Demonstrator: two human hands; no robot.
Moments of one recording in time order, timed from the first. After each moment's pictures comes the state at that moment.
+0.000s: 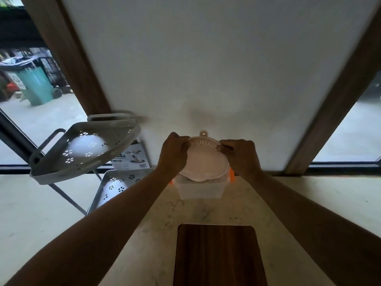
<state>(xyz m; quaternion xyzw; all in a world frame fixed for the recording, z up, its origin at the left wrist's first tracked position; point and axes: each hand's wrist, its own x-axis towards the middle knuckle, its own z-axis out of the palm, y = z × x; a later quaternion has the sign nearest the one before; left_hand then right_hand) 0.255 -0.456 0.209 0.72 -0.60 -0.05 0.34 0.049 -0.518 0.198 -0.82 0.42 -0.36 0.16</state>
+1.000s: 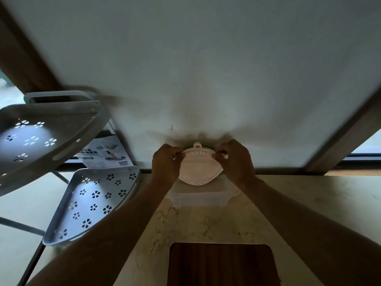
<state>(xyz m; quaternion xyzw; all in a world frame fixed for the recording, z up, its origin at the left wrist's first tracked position) 0.289 -0.536 0.063 0.74 -0.55 -0.08 0.37 0.092 -0.606 0.062 -0.80 0.48 -0.32 0.19</state>
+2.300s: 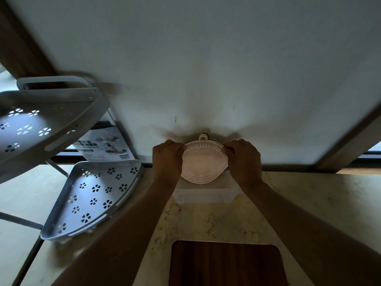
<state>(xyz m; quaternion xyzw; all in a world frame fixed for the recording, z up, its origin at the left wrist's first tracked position) 0.293 -0.535 0.048 0.74 -0.57 0.01 0.36 0.095 -0.602 0.043 -0.78 0.52 -0.33 0.12</state>
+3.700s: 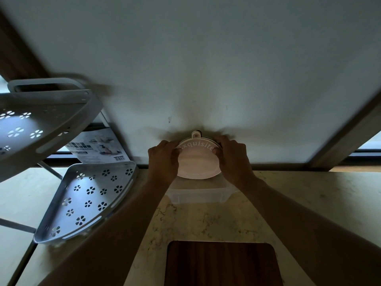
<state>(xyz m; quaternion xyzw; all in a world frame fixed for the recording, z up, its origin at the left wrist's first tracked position) 0.294 -0.535 0.041 0.72 -0.58 -0.01 0.36 0.100 -0.606 0.041 -0.83 0.47 -0.29 0.12</state>
